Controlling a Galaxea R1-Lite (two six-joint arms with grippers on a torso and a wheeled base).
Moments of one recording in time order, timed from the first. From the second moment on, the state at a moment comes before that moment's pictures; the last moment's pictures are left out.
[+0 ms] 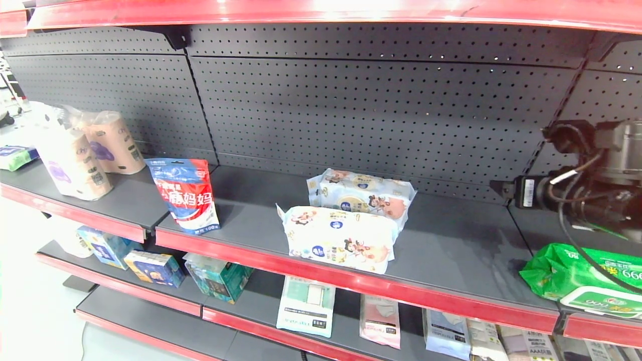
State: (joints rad) left arm 0.00 0.00 0.00 0.01 0.01 0.00; right arm 0.12 1.55 -0.79 -0.38 -0.29 -0.02
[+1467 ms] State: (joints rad) left arm 0.00 0.00 0.00 0.01 0.01 0.00; right arm 0.12 0.10 0.00 0.01 0.03 -0.05
